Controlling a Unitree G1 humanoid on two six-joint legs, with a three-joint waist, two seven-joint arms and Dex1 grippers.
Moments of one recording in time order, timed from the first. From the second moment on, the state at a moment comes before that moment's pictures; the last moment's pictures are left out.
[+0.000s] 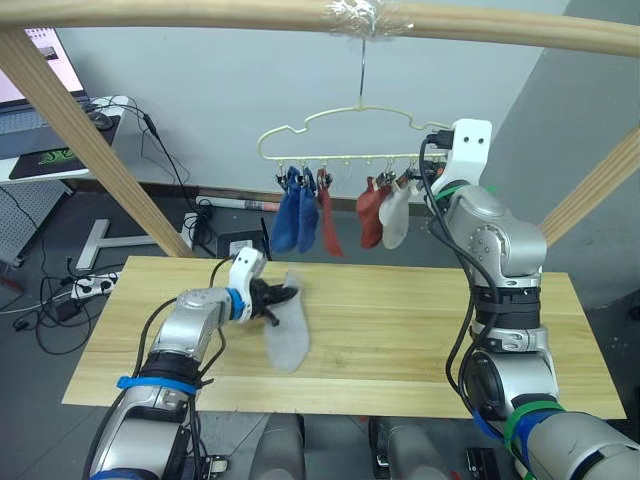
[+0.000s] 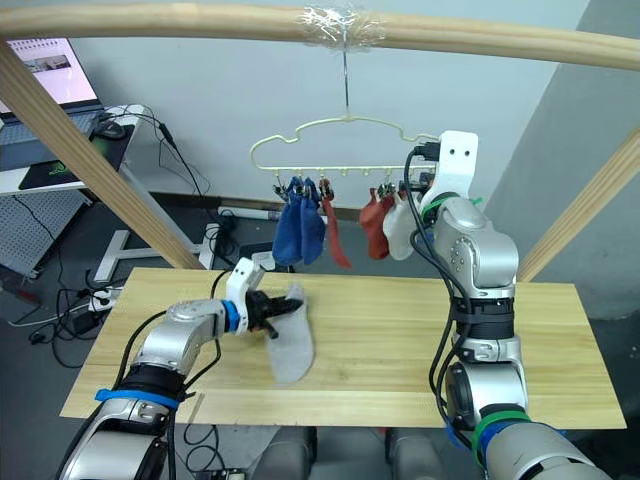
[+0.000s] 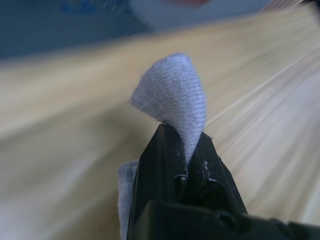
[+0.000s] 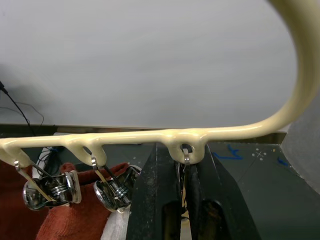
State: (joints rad) left arm -0.51 0.45 -0.07 0.35 -0.22 0.46 -0.93; right arm -0.87 -0.11 -0.18 0.03 0.22 0.88 -0.07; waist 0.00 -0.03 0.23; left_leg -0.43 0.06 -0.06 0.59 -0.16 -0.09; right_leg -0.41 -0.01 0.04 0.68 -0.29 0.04
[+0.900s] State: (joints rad) left arm -0.96 0.05 -0.21 0.79 -0.11 0.21 -0.83; right arm -0.90 -0.07 -0.22 -0.01 0.23 0.97 -0.07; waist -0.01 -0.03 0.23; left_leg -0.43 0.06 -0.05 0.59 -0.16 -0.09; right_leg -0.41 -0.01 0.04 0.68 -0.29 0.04
